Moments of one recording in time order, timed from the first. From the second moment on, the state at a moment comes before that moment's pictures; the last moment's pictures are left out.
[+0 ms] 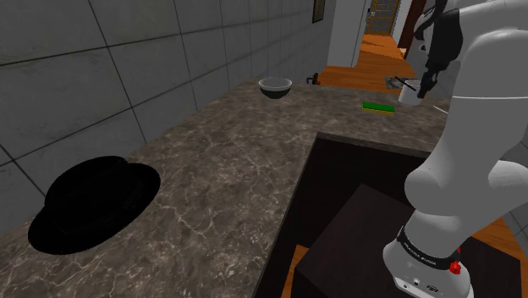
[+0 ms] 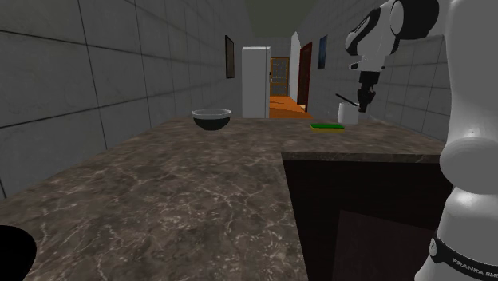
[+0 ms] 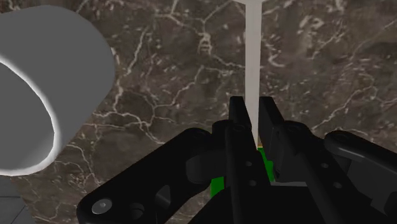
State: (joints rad) arm -0.68 0.32 -0.68 -1.60 0.27 1.83 -1.76
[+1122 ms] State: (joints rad) arm -0.68 0.36 -0.66 -1.72 0.31 1.99 -1.79
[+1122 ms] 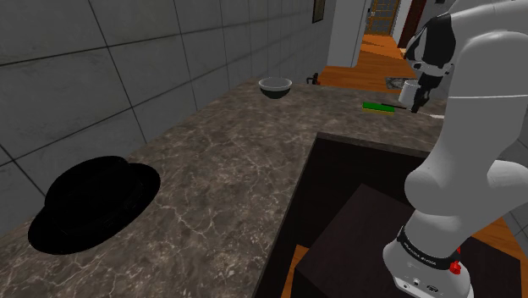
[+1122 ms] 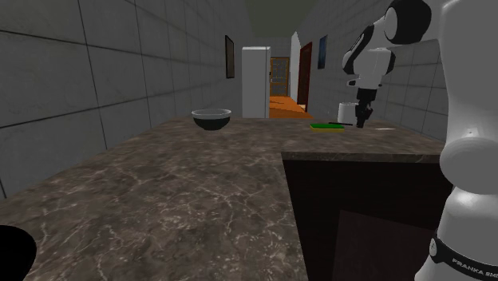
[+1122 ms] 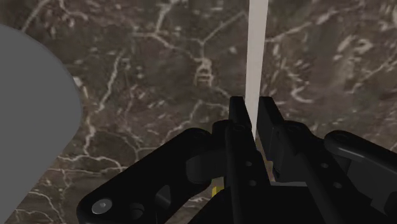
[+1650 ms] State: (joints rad) arm -0.68 0.36 -0.66 -1.72 0.31 1.99 -1.79
